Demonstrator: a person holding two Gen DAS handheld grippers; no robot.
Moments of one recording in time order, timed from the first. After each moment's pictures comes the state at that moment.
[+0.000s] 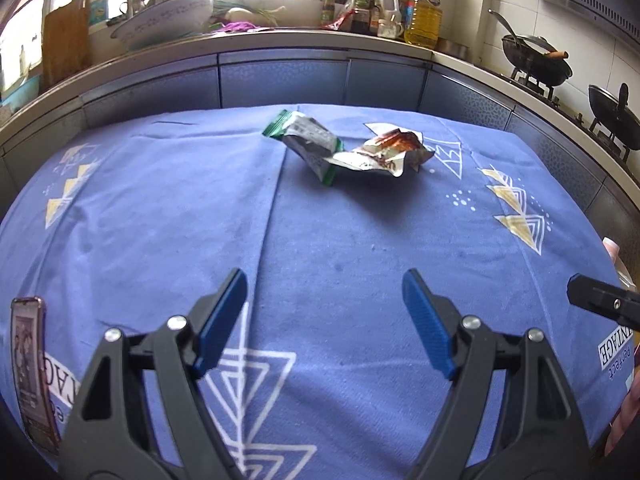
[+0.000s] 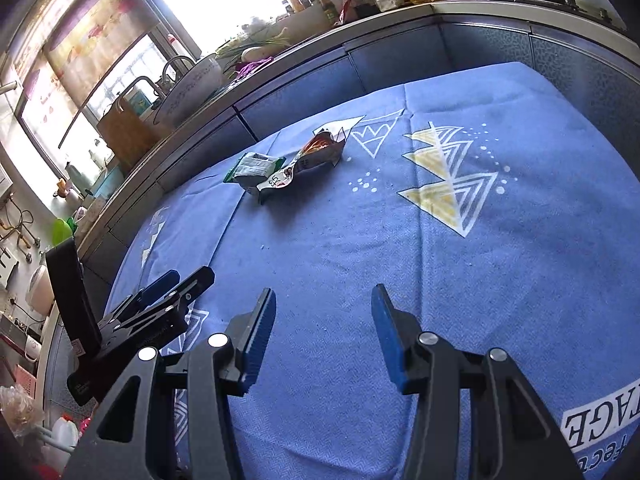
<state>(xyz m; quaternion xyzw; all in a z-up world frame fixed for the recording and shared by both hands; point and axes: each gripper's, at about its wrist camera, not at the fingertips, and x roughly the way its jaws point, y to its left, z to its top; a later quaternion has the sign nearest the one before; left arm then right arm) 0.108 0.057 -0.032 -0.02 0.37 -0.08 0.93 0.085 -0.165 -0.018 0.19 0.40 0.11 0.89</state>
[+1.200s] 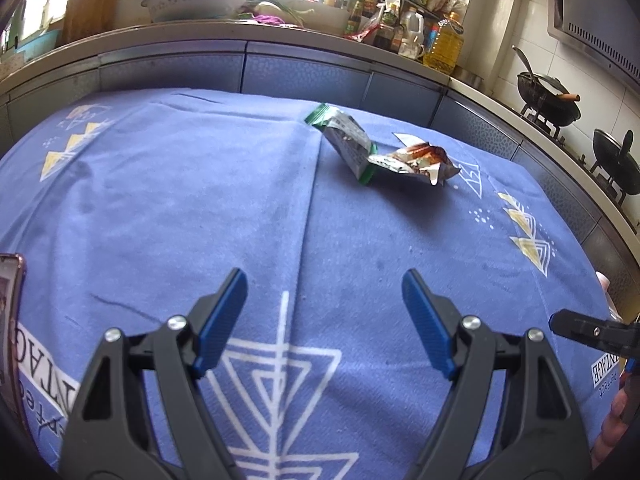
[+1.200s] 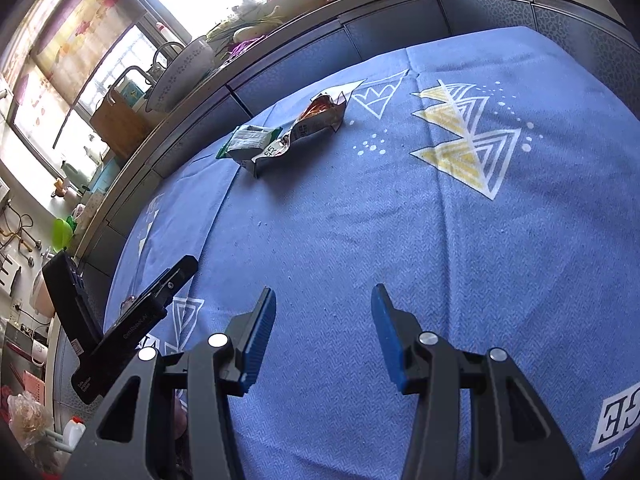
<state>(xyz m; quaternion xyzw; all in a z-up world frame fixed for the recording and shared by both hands) 0.109 0.098 -0.055 -0.09 0.35 -0.09 0.93 0.093 -0.154 -0.044 0.21 0.44 0.11 0.87</state>
